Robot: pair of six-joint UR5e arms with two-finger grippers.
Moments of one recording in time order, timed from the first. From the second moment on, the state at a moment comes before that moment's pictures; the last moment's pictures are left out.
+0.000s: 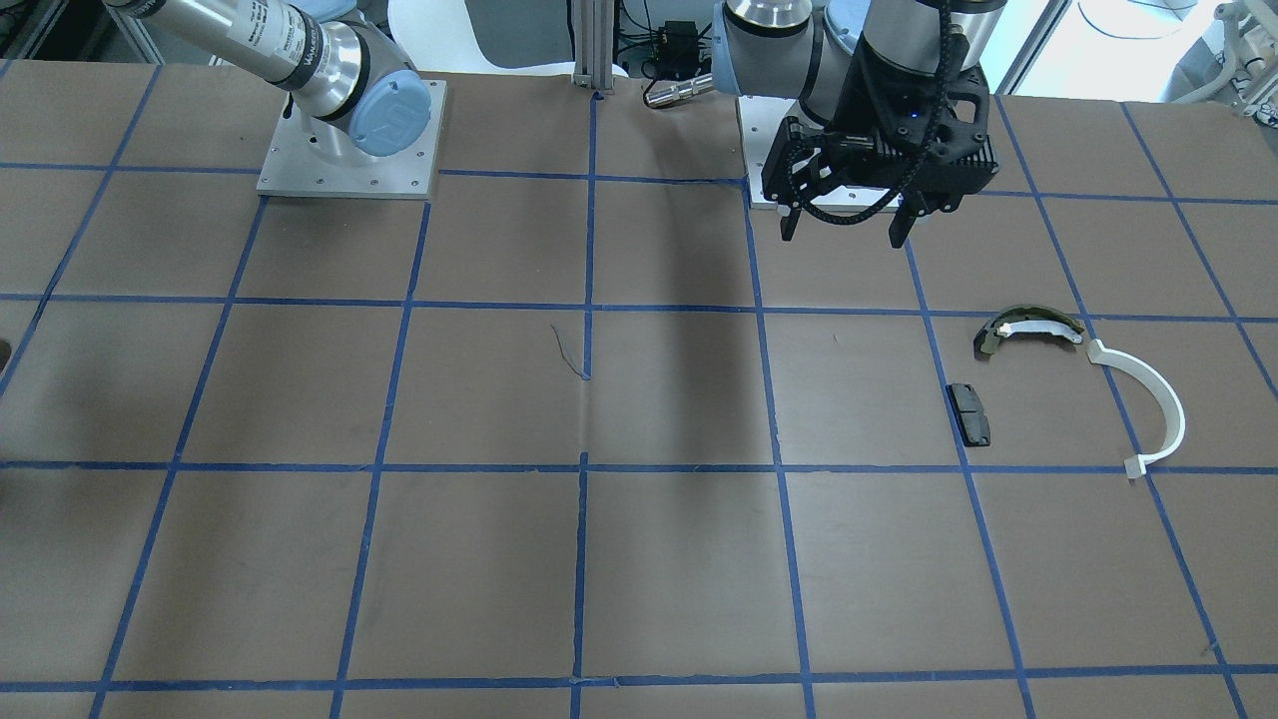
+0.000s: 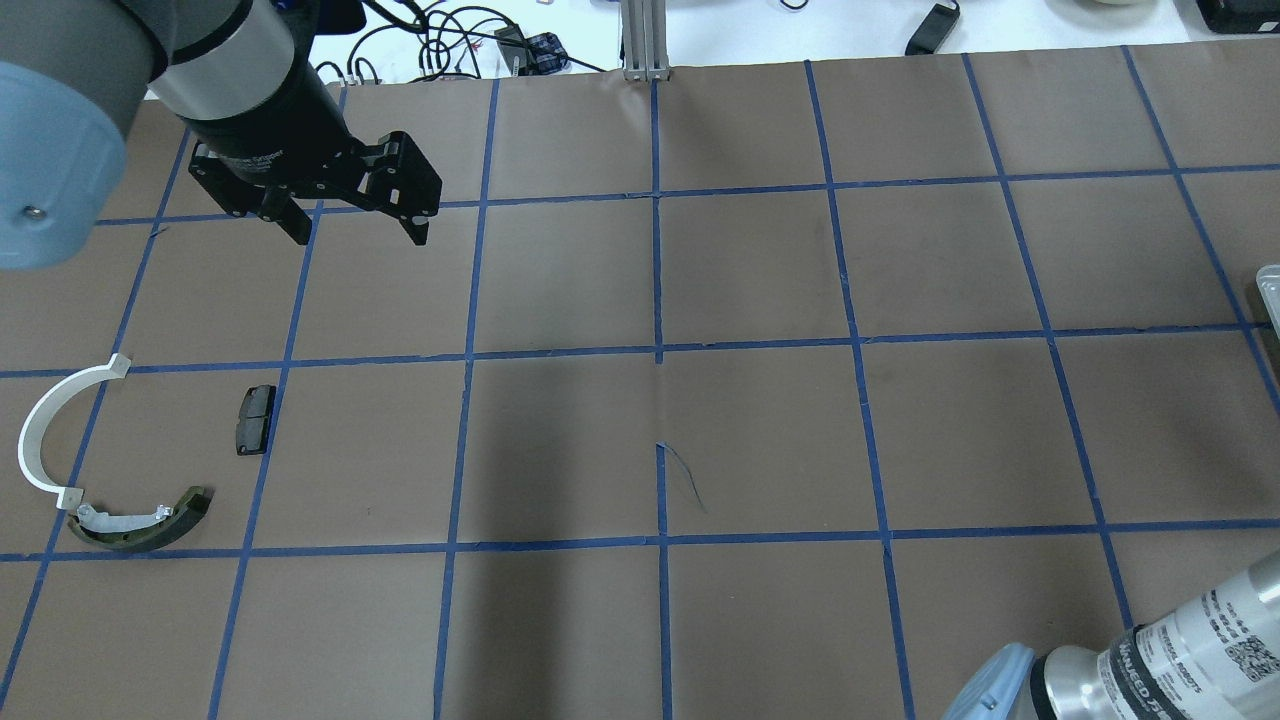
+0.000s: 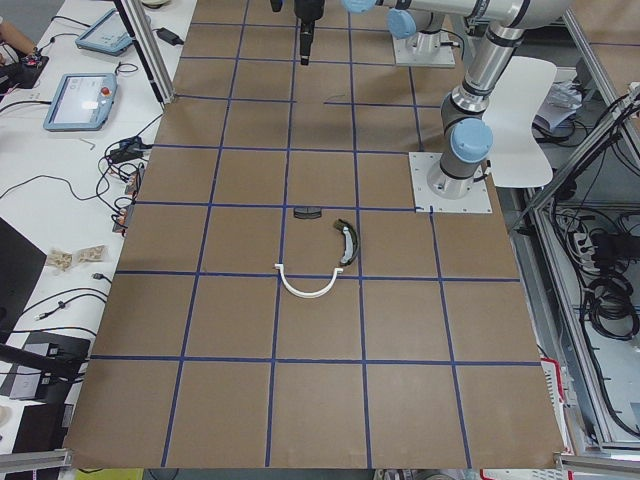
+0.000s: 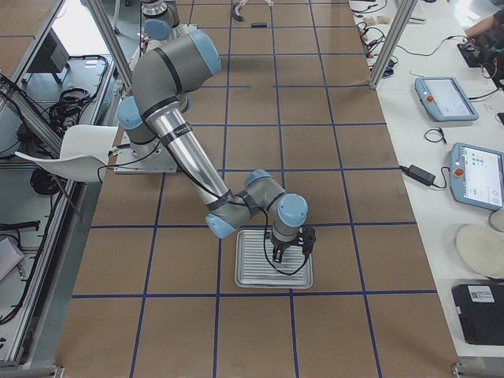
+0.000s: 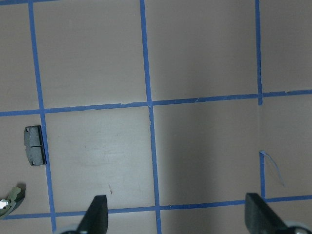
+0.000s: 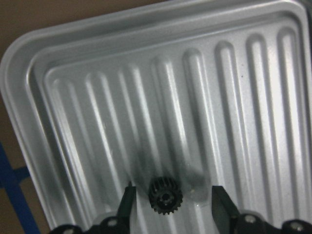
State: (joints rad) left arm -1.63 -1.54 -1.55 -1.55 1.58 0.00; right arm 0.68 -0.93 1.54 -2.21 -1.65 -0.64
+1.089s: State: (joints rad) left arm -1.63 -1.54 -1.55 -1.55 1.57 0.00; right arm 0.69 -0.99 1.55 -2.17 -1.66 -0.62
